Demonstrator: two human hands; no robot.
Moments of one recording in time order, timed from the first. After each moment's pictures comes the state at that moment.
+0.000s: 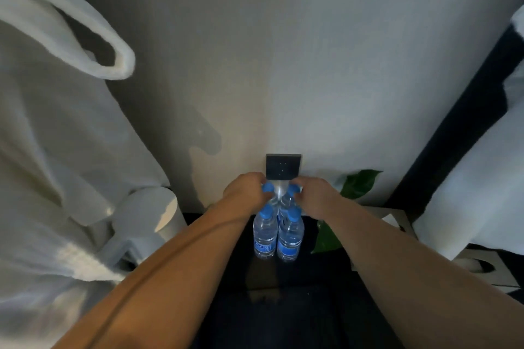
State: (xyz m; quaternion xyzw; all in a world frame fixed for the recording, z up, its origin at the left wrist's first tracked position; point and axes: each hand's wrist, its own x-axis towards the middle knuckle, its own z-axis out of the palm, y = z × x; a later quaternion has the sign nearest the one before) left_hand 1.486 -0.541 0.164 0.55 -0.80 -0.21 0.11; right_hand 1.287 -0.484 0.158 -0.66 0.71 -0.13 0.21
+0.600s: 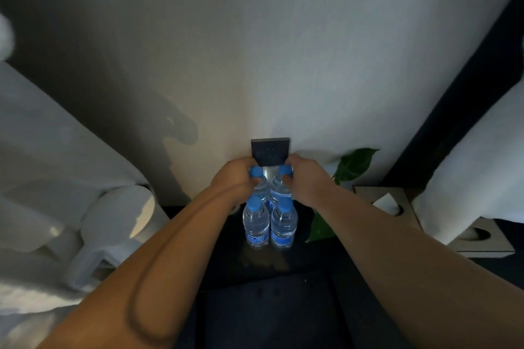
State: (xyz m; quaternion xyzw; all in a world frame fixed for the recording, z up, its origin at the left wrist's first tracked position) left_hand 1.478 -0.567 0.141 0.51 -0.80 -0.28 0.13; right_hand 1.288 -0.492 0.151 -0.61 0.74 -0.19 0.21
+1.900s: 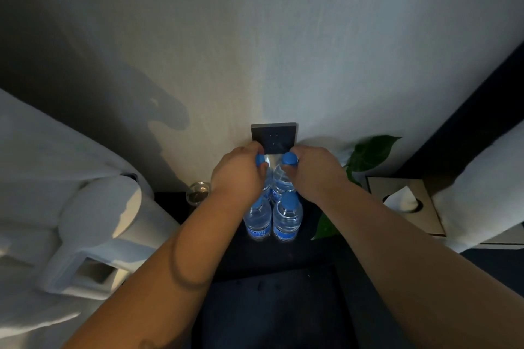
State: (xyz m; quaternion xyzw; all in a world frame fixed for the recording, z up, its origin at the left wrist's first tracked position) left_hand 1.463 -0.548 0.129 0.54 -0.81 -0.13 0.20; right_hand 1.295 -0.493 0.154 -0.61 0.75 -0.17 0.17
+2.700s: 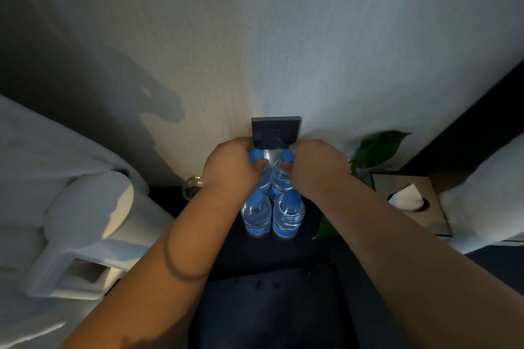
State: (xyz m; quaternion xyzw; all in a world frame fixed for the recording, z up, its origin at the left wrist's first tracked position) left_hand 1.467 -0.550 0.147 0.59 -0.77 -0.19 0.19; right_hand 1.304 -0.504 0.165 -0.61 0.78 -0.03 0.13
